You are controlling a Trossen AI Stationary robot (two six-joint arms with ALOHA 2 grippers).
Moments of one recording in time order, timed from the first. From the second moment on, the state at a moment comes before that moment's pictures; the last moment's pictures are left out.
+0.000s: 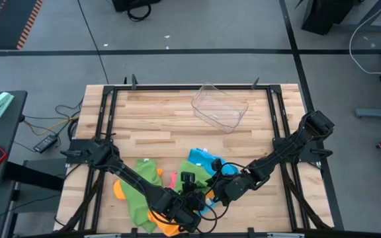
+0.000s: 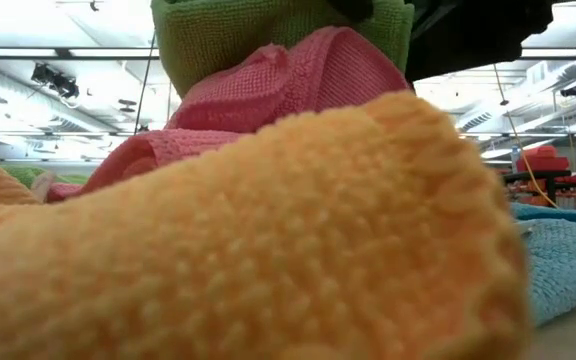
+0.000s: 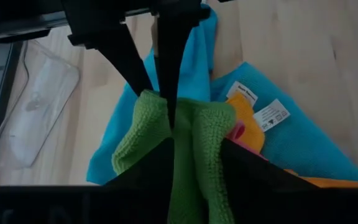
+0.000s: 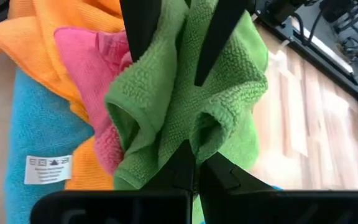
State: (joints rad) left arm -0.60 2.21 2.02 -0.96 -0.70 -0.34; right arm 0.60 1.68 0.97 -0.04 0.53 -0.15
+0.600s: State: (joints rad) left arm -0.62 2.27 2.02 -0.91 -0.76 -0.14; right arm 0.60 1.72 0.92 0.02 0.51 -0.12
